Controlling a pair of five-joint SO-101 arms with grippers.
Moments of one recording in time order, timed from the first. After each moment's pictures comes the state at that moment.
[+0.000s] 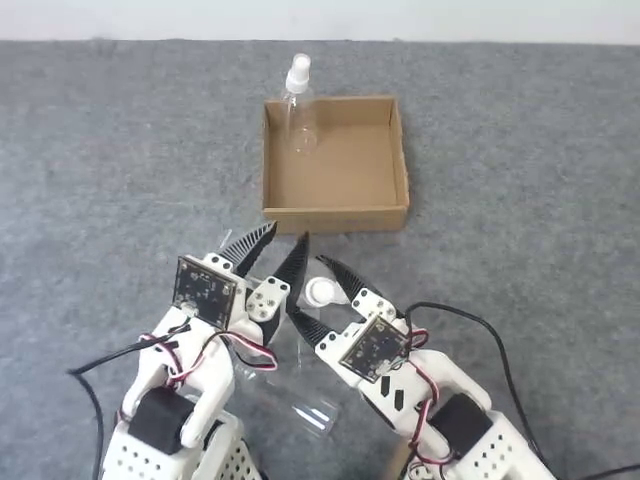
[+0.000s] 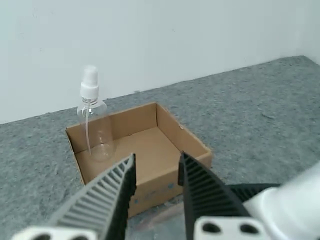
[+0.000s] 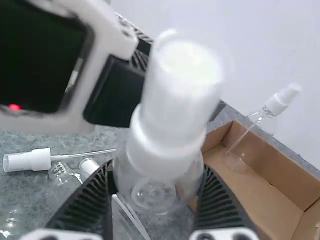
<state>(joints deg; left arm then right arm) 20.2 -97.8 80.7 46.1 4.3 -47.6 -103.1 95.1 28.4 16.5</state>
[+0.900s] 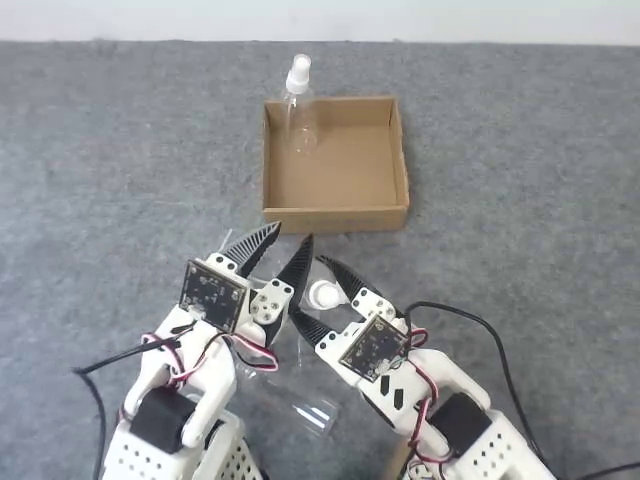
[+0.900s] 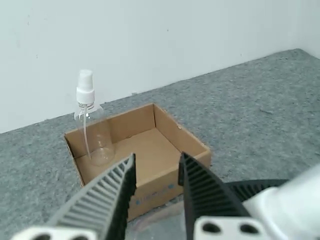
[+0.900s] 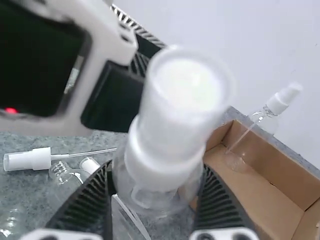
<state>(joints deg) 20.9 -97.8 80.7 46.1 1.5 -47.6 -103.1 95.1 28.4 16.5</state>
